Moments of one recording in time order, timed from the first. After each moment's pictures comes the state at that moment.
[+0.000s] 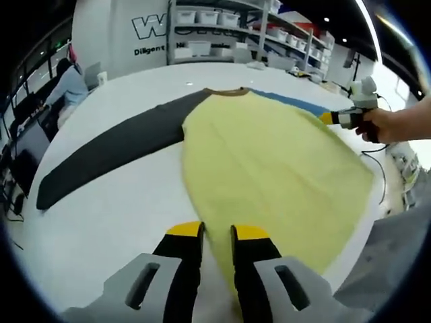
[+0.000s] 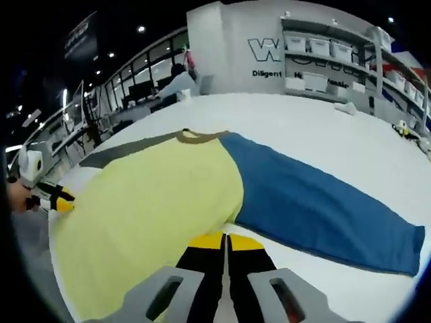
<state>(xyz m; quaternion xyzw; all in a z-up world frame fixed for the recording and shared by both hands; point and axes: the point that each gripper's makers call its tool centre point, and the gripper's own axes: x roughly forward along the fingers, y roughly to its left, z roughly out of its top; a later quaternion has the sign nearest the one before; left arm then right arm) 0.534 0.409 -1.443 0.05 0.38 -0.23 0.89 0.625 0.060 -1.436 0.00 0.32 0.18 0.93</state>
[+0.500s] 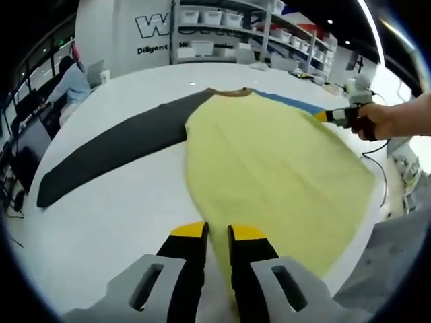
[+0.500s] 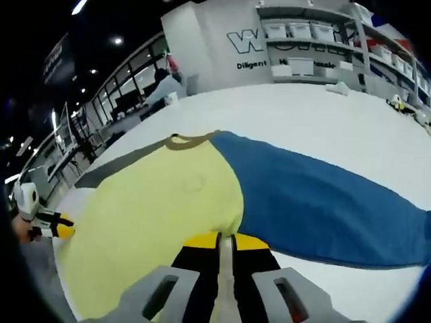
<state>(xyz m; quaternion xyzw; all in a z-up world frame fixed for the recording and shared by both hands) 0.537 0.410 -1.443 0.05 0.39 -0.22 0.90 0.642 0.070 -1.445 0.02 0.35 0.16 0.92</state>
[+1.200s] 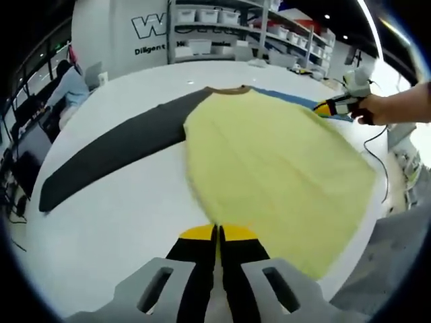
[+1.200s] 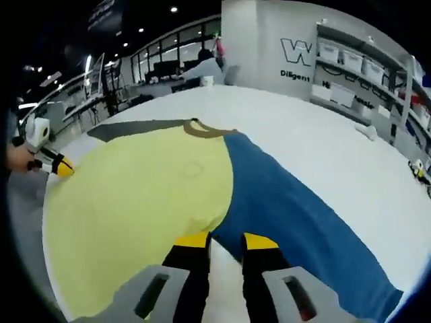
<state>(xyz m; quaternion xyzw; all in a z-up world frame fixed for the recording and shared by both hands) 0.536 0.409 -1.444 0.07 0.39 -0.22 0.89 0.645 0.057 -1.447 -0.14 0.35 0.28 0.88</state>
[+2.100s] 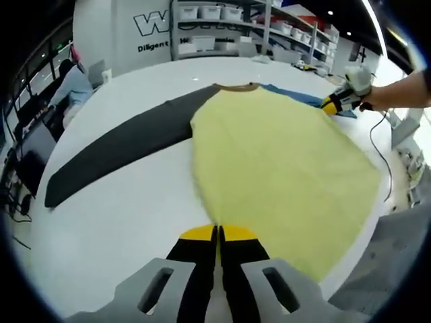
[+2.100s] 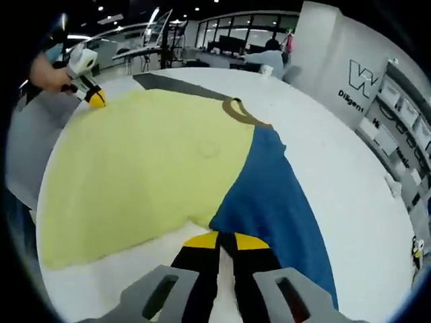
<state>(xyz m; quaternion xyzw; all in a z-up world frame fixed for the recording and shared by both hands) 0.531 0.418 -1.443 0.08 0.40 -0.21 0.89 0.646 0.030 -1.439 -0.26 0.32 0.38 0.83</state>
